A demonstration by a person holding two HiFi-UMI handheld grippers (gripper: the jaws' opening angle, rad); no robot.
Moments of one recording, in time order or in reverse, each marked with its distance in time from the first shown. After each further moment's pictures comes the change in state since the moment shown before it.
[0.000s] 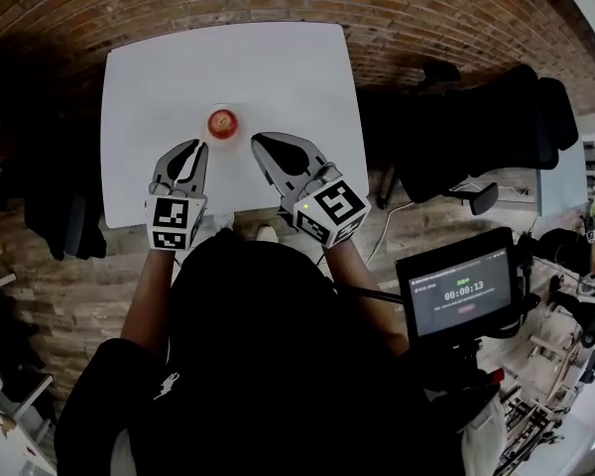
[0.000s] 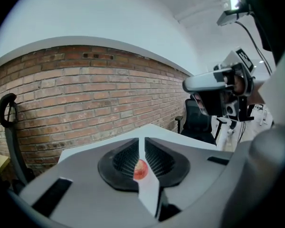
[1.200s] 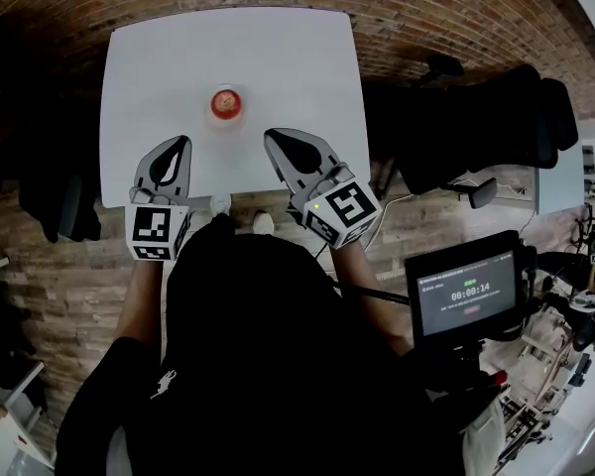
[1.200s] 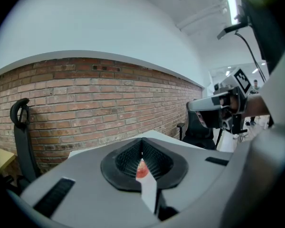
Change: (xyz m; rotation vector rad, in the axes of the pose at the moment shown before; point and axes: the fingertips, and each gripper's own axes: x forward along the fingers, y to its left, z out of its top) left arm -0.043 0.005 0.022 -0.025 -0.067 0.043; right arm -0.021 -0.003 -0.009 -0.009 0.032 -0.031
